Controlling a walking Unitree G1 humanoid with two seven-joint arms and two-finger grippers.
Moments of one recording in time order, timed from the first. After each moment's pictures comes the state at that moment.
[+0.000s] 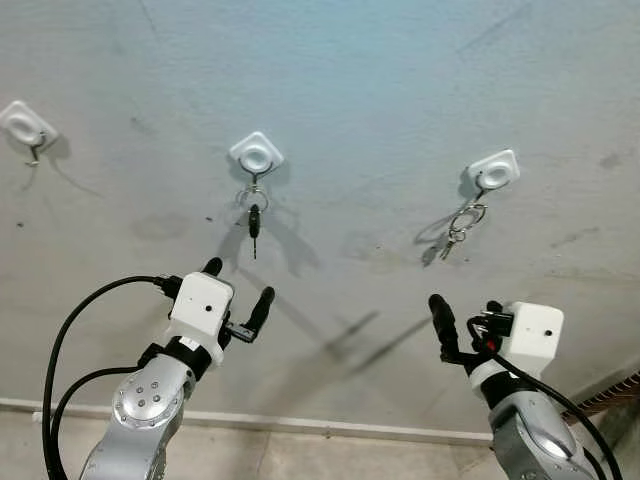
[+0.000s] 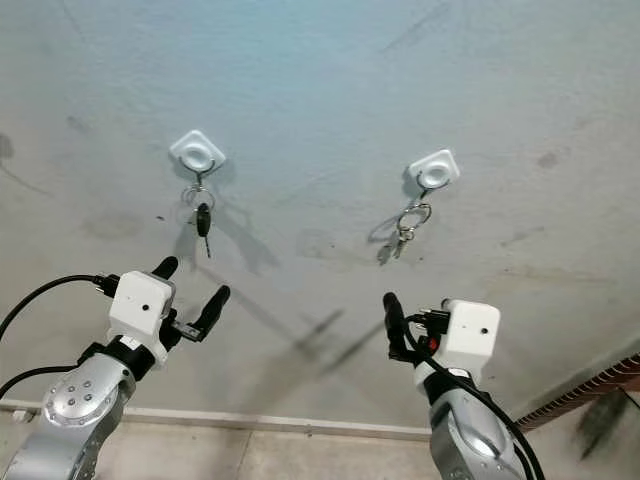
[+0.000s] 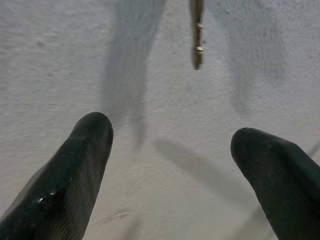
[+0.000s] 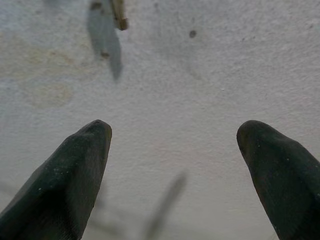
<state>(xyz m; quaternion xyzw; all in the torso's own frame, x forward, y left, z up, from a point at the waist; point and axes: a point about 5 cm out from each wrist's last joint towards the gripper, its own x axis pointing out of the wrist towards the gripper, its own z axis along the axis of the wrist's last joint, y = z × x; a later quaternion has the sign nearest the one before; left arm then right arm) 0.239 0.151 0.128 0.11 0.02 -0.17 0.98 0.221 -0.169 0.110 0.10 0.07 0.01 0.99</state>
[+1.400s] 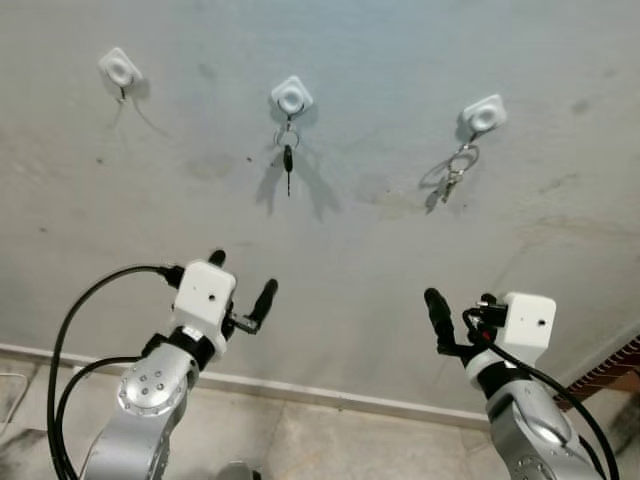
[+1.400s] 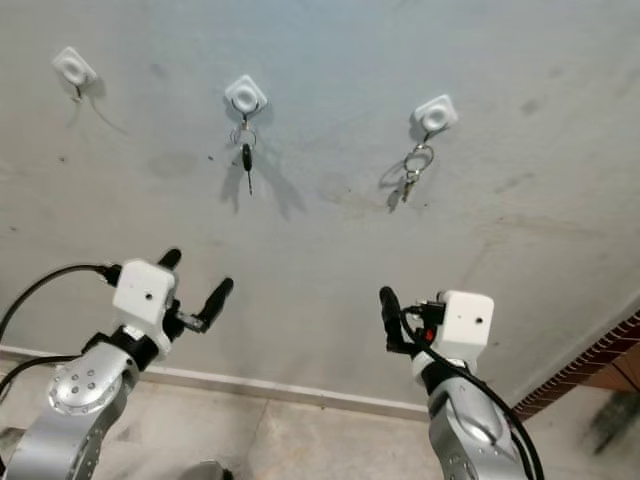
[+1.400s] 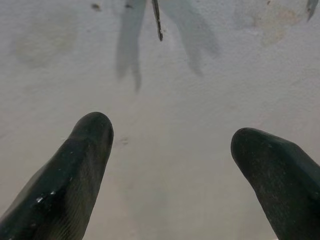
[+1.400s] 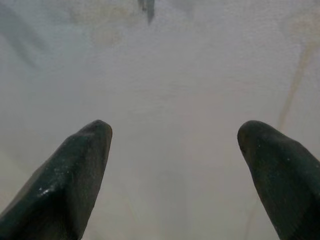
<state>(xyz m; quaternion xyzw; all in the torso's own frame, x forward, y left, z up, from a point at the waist) 0.250 0.147 0.140 0.10 0.01 -0.18 0.98 0.230 -0.176 0.110 0.09 0.07 0.00 0.99</state>
